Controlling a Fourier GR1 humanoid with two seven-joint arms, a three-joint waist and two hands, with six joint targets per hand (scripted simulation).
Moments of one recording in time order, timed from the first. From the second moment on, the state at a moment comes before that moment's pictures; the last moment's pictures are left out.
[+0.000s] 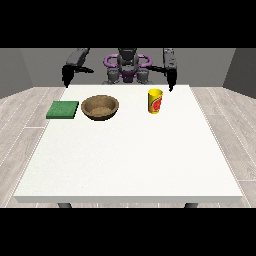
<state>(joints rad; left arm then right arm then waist) -0.28 0.11 0.08 -1.34 0.00 0.03 -0.35 -0.26 -0.19 -0.20 -1.34 -0.15 0.15 -0.27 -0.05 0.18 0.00</state>
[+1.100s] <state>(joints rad) -0.46 0.13 0.18 -0.81 -0.11 0.26 -0.74 -0.34 -0.30 -0.28 -1.17 -0.22 0.29 -0.40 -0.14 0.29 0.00</state>
